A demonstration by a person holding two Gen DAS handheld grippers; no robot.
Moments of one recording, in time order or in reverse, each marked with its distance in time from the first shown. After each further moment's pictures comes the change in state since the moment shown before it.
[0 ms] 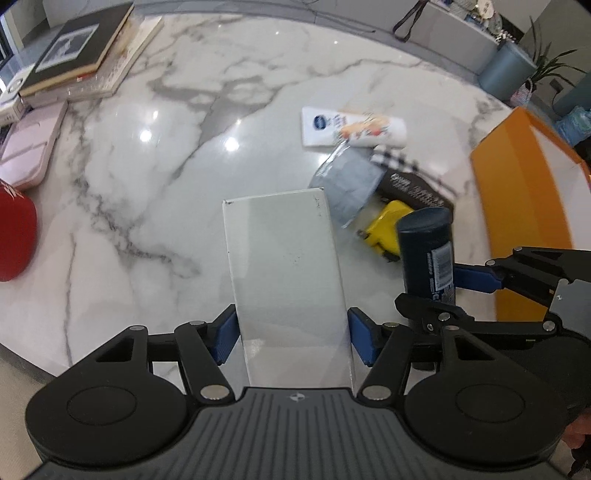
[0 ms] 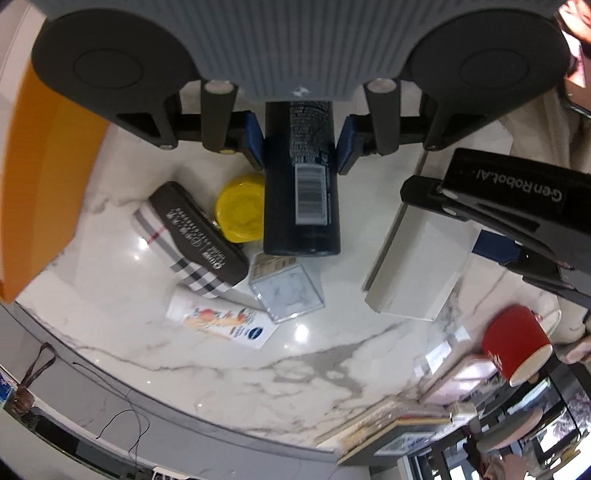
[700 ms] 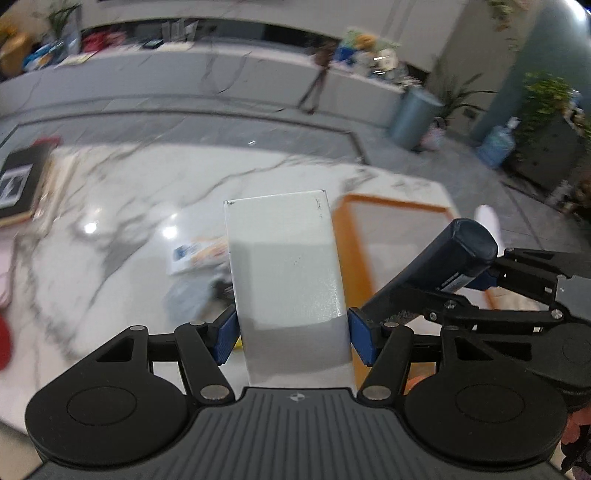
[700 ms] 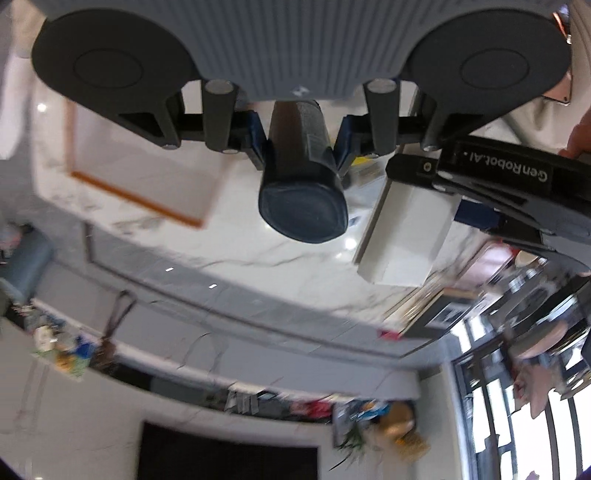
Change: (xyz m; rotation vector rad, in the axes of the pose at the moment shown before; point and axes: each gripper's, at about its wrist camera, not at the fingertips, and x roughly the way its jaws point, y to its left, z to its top) left arm -0.099 -0.128 0.025 0.177 -0.261 -0.174; right arm -0.189 -0.073 -0.020 0.096 -0.299 -0.160
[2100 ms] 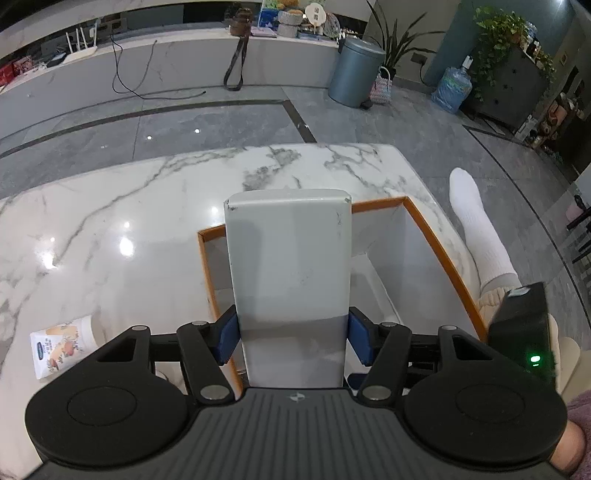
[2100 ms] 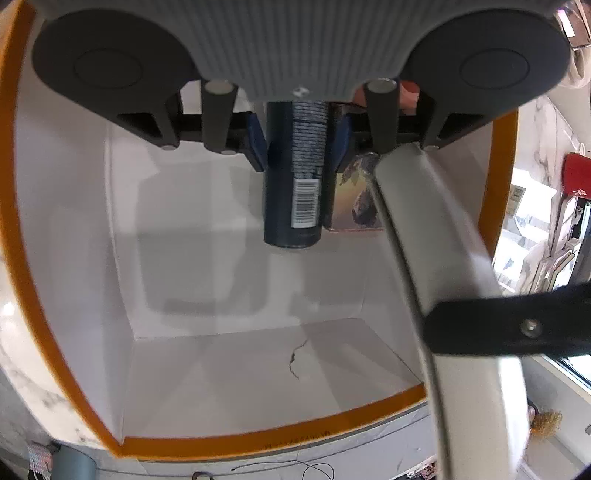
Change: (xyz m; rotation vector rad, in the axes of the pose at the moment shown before) left arm 0.164 -0.097 0.061 0.191 0.111 -0.083; right arm 0.150 -0.163 -0.099 0.510 0.344 0.083
